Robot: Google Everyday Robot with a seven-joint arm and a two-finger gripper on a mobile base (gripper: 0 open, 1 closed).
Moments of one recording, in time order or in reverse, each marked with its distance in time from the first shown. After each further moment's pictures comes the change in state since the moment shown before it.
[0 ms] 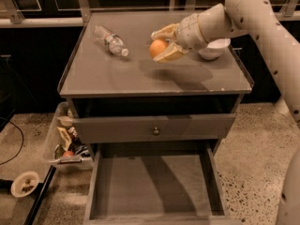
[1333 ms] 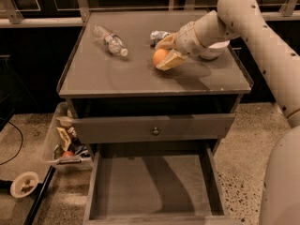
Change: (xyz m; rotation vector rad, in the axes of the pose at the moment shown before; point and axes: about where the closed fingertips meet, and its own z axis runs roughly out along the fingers) arm 0.039 0.008 0.020 -0.068 0.096 0.107
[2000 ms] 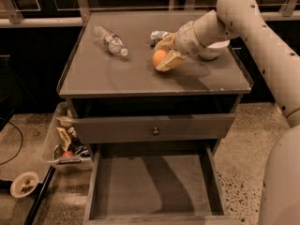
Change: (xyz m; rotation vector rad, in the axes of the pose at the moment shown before) arm 0.000 0.000 0.000 0.000 0.000 0.000
